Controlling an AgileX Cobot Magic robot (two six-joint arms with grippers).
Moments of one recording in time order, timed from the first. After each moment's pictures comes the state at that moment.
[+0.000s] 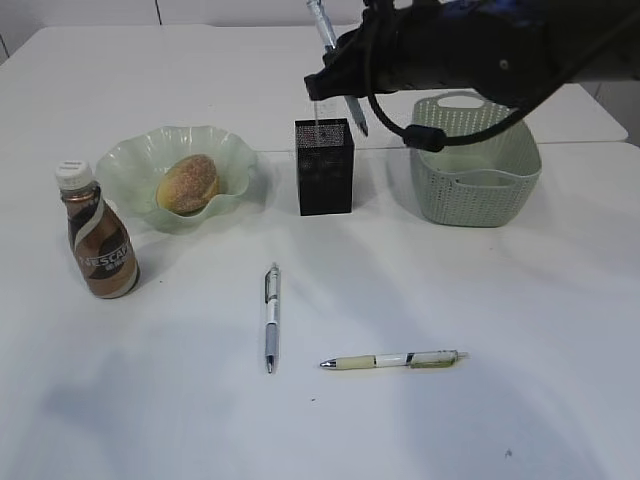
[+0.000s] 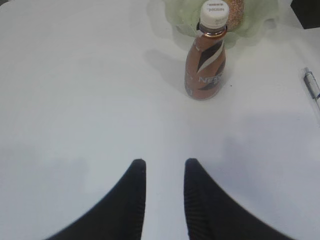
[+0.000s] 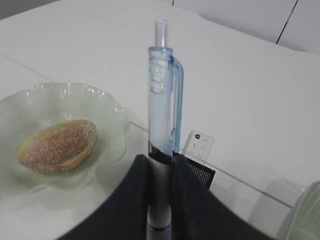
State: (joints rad) left arm -0.49 0.64 -0.66 0.50 0.93 -0.65; right arm 0.41 1.86 -1.40 -0.33 0.00 0.16
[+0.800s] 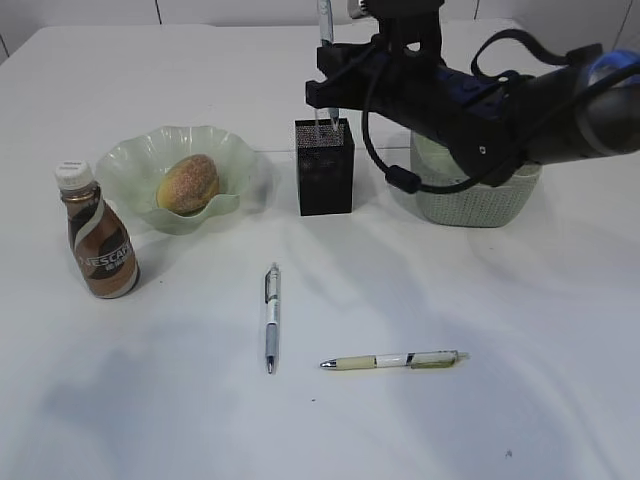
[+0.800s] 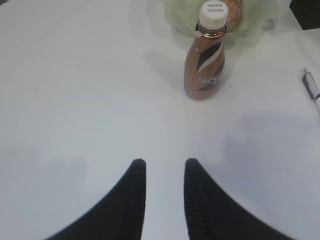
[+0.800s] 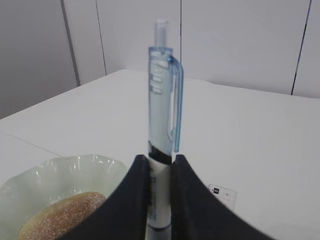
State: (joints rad) left arm -0.49 0.64 -0.66 0.50 0.92 -0.65; right arm 0.36 2.03 -1.33 -0.21 -0.56 0.18
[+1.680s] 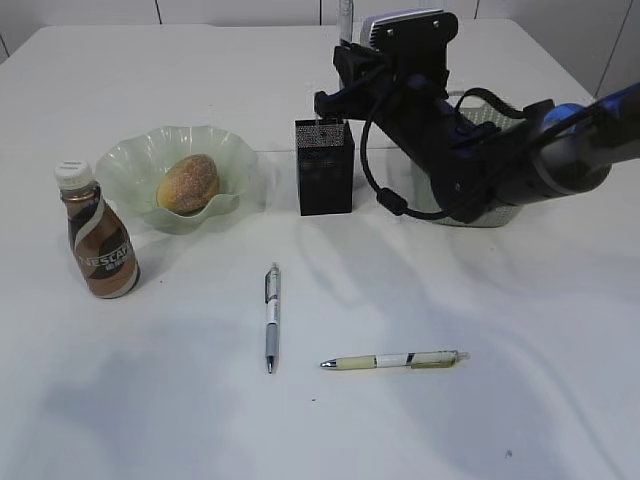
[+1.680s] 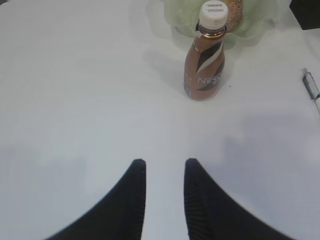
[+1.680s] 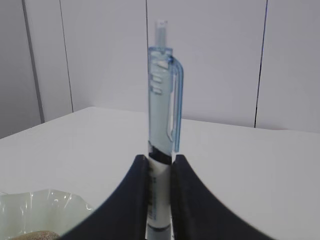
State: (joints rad) left arm -0.49 0.64 -0.66 0.50 0.92 -0.65; right arm 0.36 2.15 -1.33 0.00 -0.84 -0.01
